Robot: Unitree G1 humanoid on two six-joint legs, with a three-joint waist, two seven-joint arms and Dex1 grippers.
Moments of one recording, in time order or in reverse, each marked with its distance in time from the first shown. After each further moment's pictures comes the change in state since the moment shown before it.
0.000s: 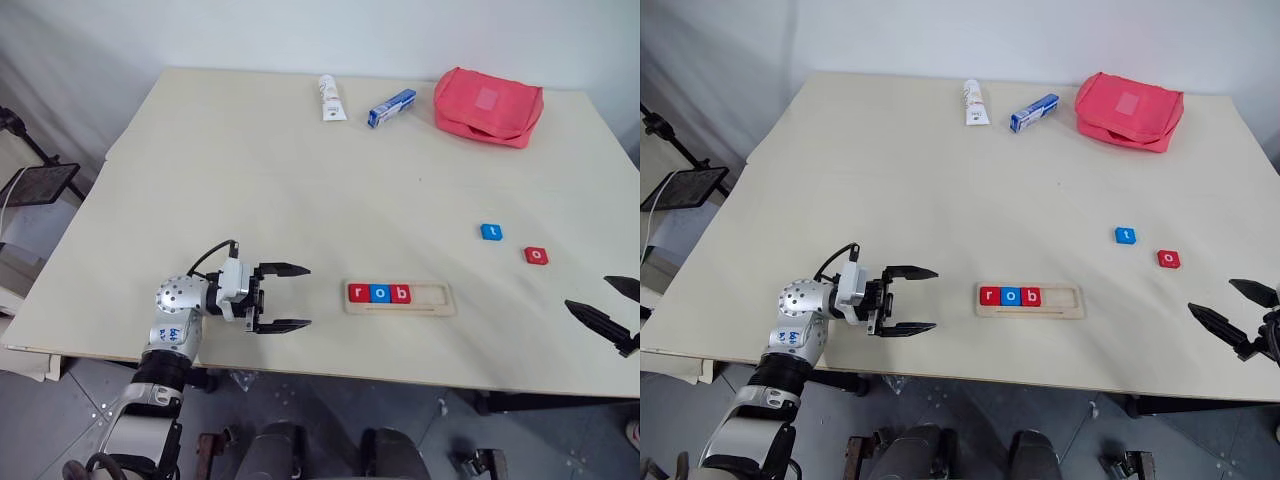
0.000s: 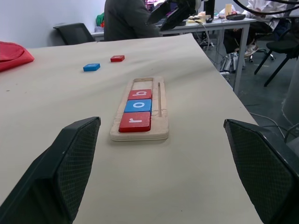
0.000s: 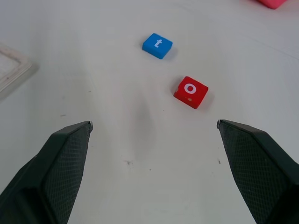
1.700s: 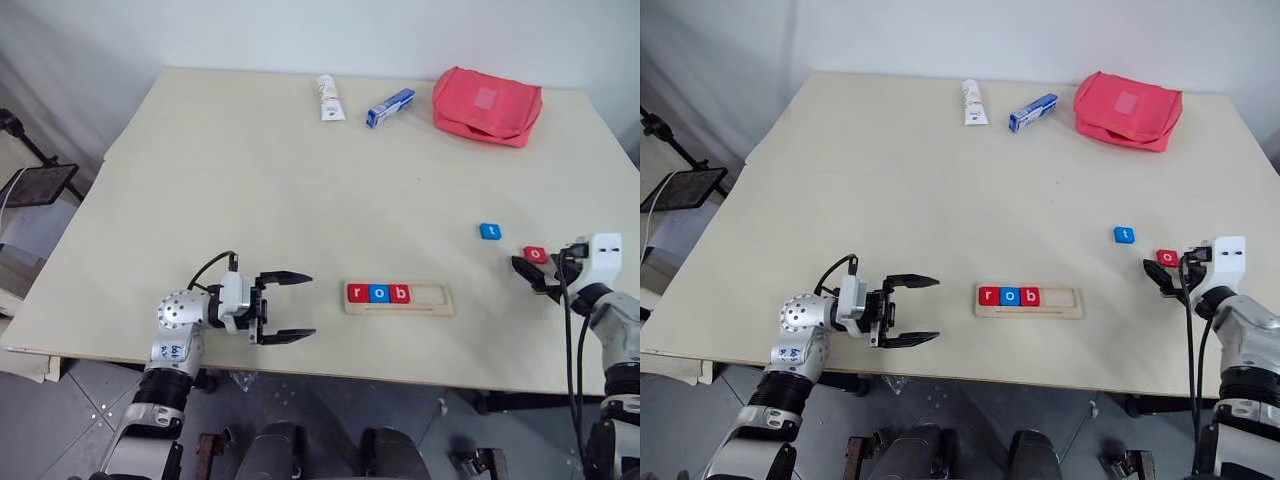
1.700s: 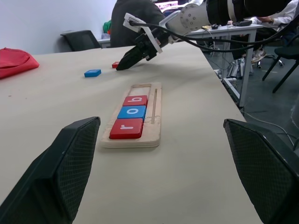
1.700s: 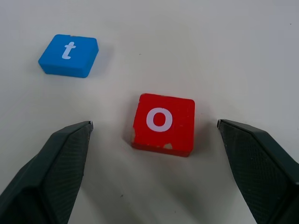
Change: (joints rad) left arm 0.115 -0.028 0.008 -0.144 0.002 0.002 0.071; right arm -0.540 0.141 0.315 0.502 -0.096 0.023 -0.480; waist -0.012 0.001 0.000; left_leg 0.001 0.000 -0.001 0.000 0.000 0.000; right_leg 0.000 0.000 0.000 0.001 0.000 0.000
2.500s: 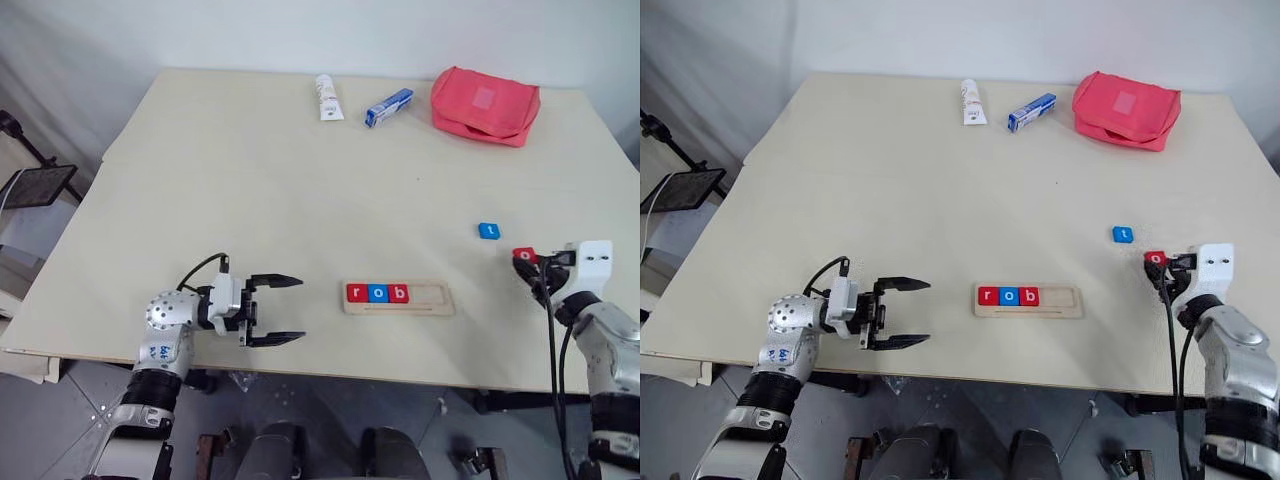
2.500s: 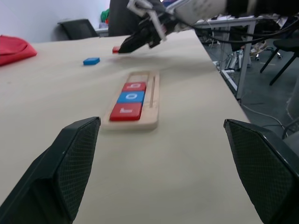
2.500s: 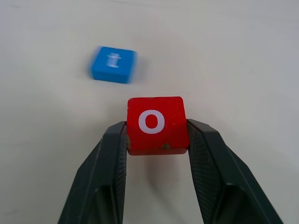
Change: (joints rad) left arm -0.025 0.057 0.021 0.075 -0.006 -0.010 -0.051; right arm 0.328 0.149 -0.026 -0.692 0.099 0.191 -0.216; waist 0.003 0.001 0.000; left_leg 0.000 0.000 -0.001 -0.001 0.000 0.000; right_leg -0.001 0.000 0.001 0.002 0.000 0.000
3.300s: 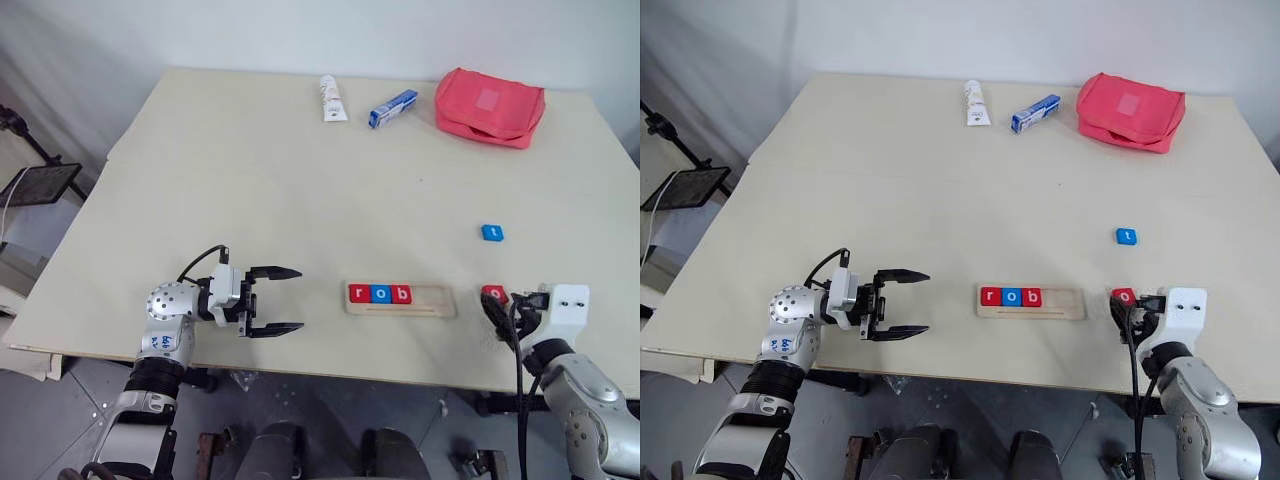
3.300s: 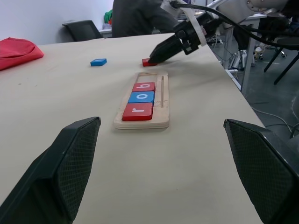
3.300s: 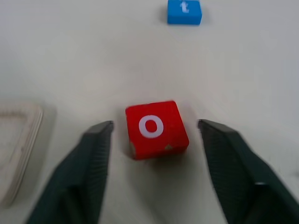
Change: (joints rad) left arm -0.048 -0.012 -0.001 0.047 0.001 -0.015 -0.015; right arm 0.290 0.201 0.022 -0.423 0.045 0.175 -0.184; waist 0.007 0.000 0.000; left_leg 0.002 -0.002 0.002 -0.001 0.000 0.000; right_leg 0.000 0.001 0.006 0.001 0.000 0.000
